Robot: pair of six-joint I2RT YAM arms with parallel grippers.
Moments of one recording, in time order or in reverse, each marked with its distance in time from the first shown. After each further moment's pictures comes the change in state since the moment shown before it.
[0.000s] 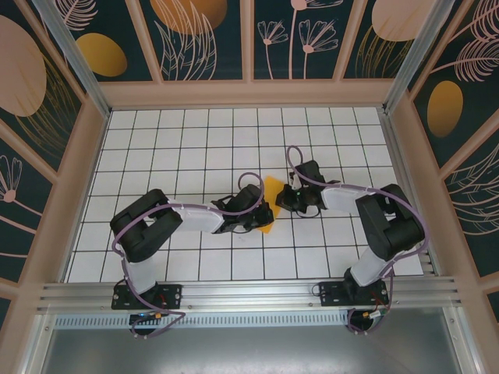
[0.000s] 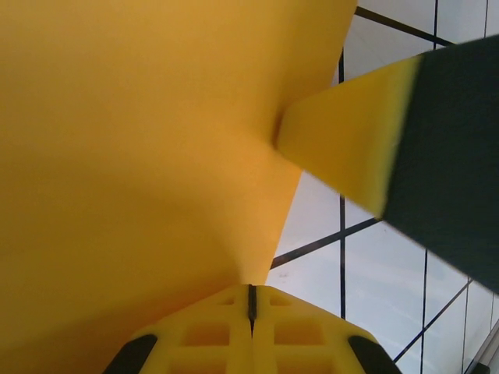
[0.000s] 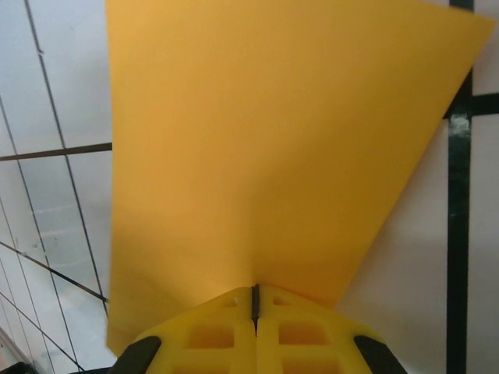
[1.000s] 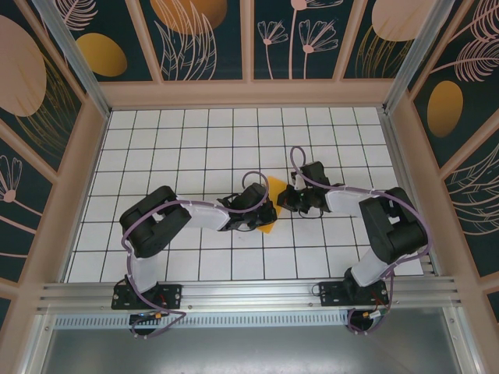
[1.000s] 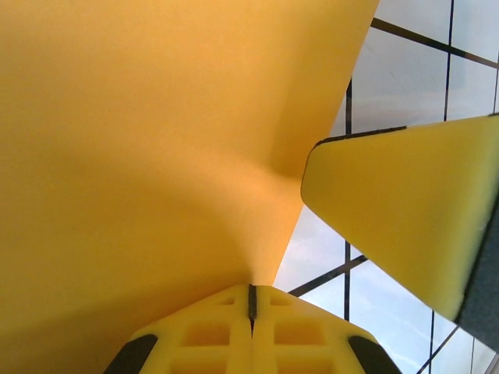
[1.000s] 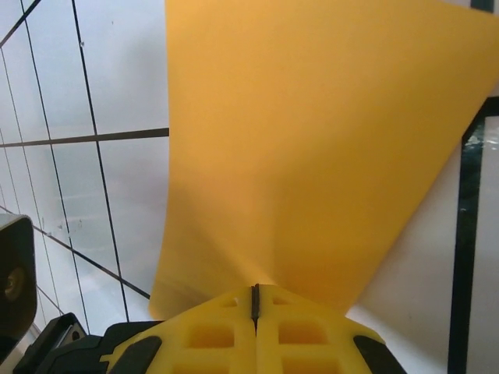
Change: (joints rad) left arm 0.000 0.073 0.059 0.000 -0.003 -0.010; right arm -0.031 -0.042 -0.053 0.064 -0.064 -0.037
